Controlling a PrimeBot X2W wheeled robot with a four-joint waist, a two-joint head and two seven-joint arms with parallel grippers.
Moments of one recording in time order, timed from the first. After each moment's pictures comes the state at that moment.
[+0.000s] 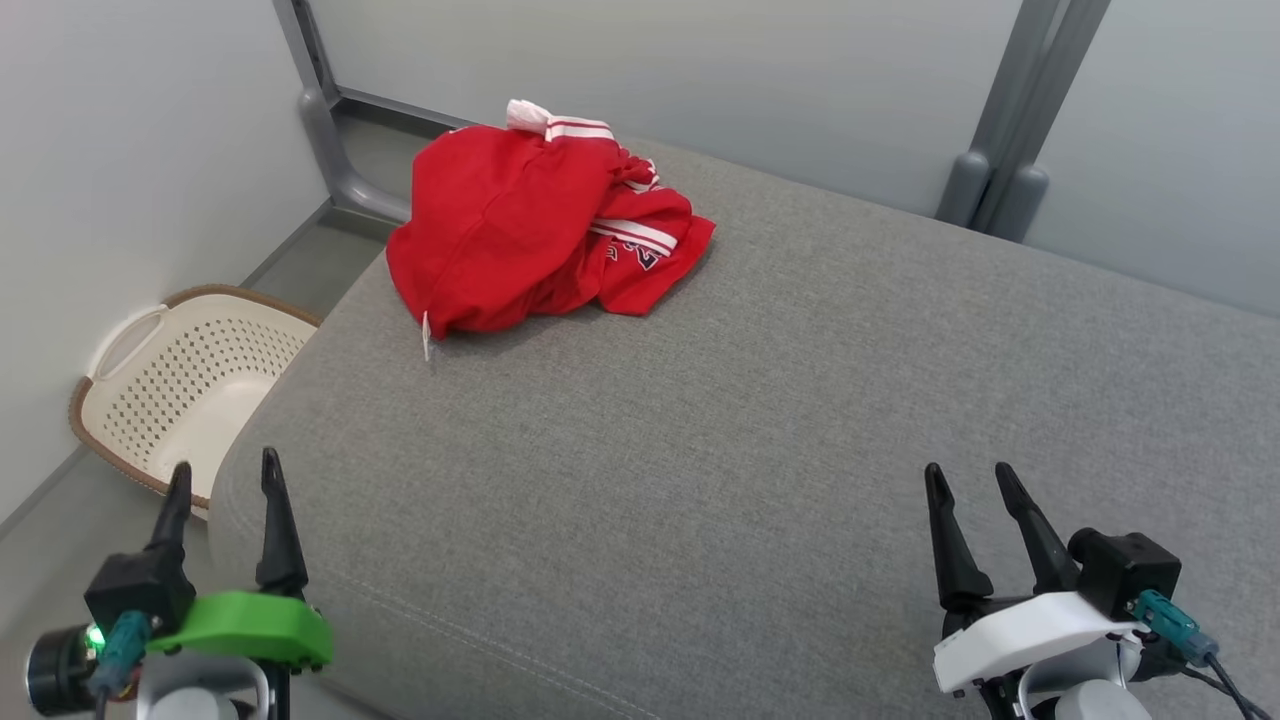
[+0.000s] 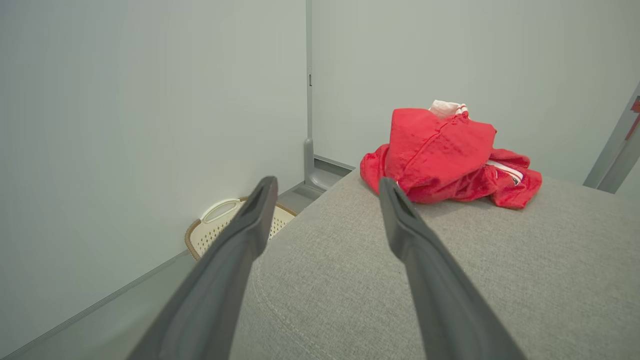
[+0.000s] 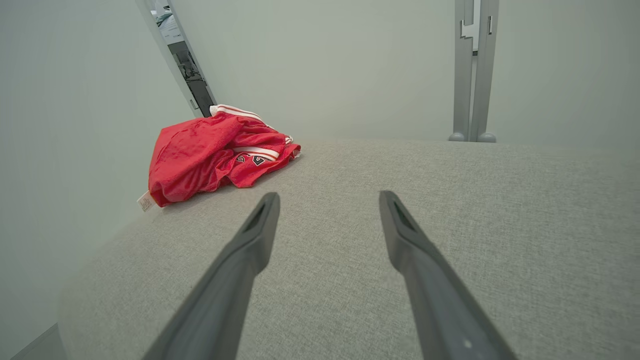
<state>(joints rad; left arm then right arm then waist) -0.10 0.10 0.08 0.32 -0.18 -0.04 -0.26 -0.03 -0.05 0.08 0.24 0.31 0.13 -0.26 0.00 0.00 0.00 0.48</state>
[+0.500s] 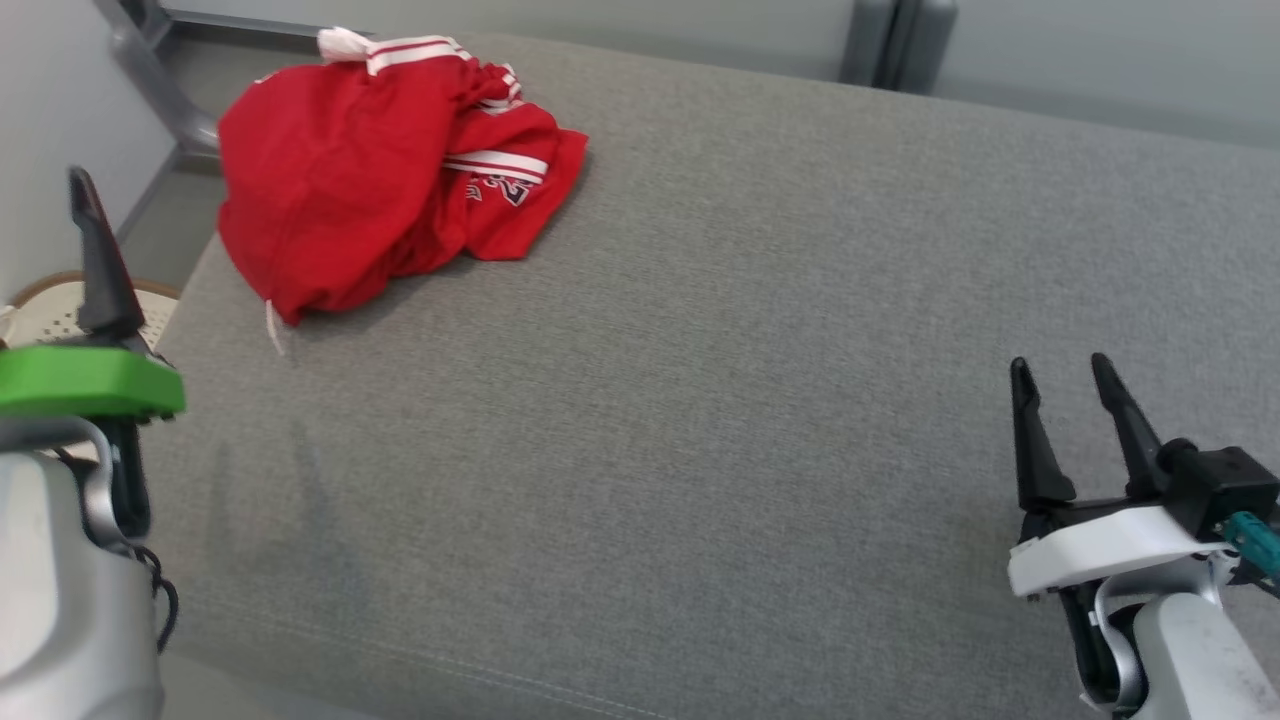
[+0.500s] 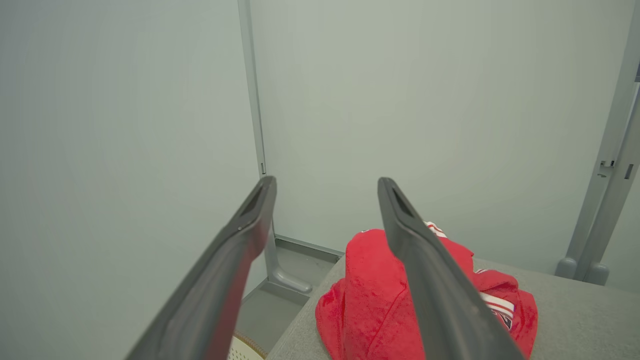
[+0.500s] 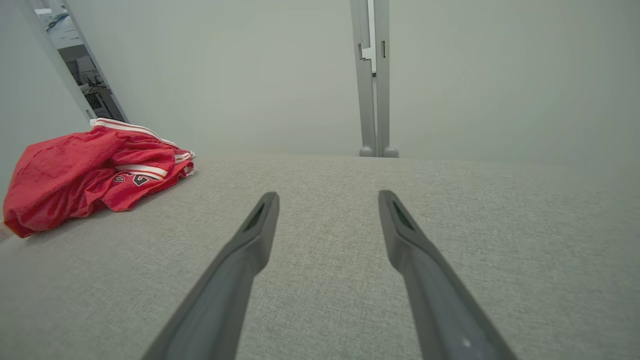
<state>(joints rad) -0.50 0.21 0.14 0.38 -0.24 -0.06 -0.25 -0.12 -0.12 0.00 0.17 0.22 0.13 -0.26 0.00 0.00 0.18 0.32</state>
